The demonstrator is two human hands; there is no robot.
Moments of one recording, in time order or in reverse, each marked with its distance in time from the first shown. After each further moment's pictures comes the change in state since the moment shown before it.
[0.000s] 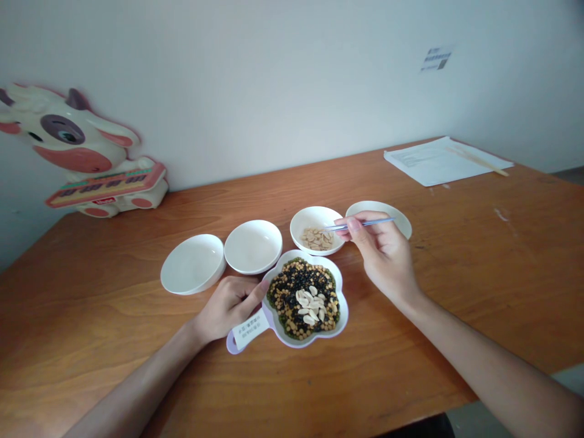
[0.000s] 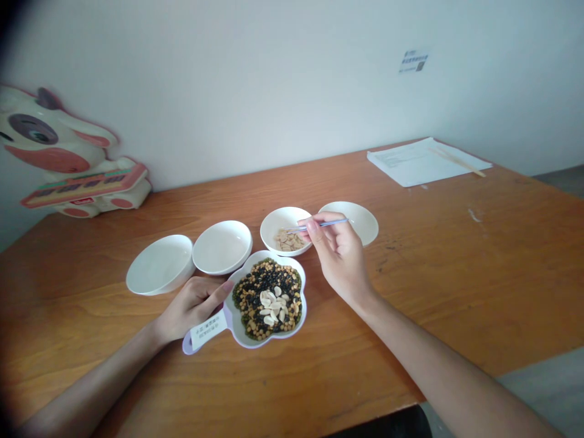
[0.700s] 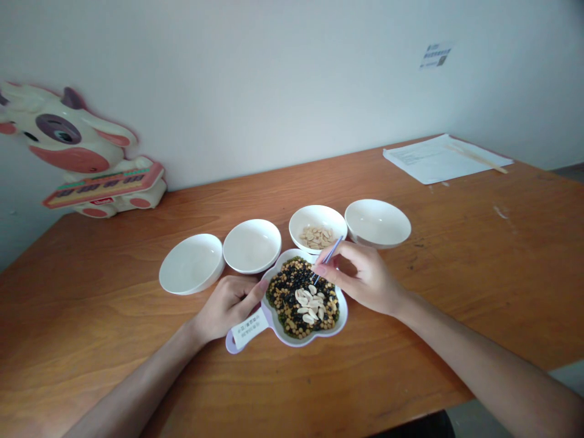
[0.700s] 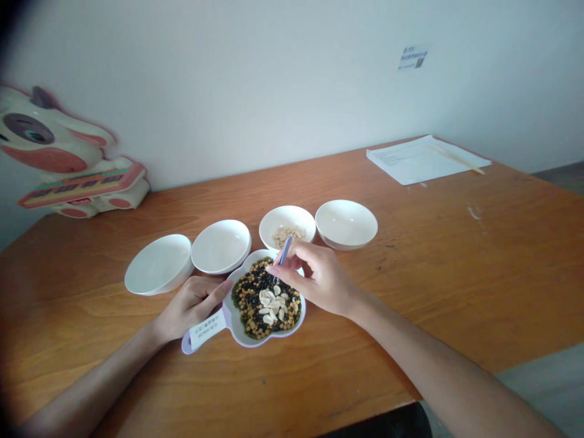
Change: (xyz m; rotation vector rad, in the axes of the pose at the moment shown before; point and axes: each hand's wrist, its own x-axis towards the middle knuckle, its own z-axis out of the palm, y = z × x) left_hand 0.000 0.000 0.000 -0.006 -0.003 0.007; right_hand -0.016 -0.006 0.000 -0.214 -0.464 -0.127
